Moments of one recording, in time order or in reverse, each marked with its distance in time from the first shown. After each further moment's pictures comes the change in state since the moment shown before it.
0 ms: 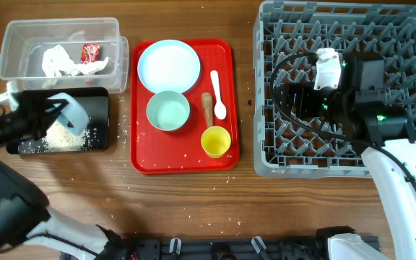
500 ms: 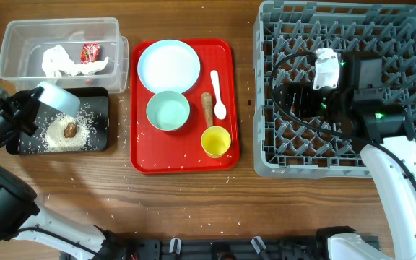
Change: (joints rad) left arm 0.079 0.089 -0.001 0.153 0.385 -0.352; right arm 0.000 0.011 0.000 0.000 0.000 0.005
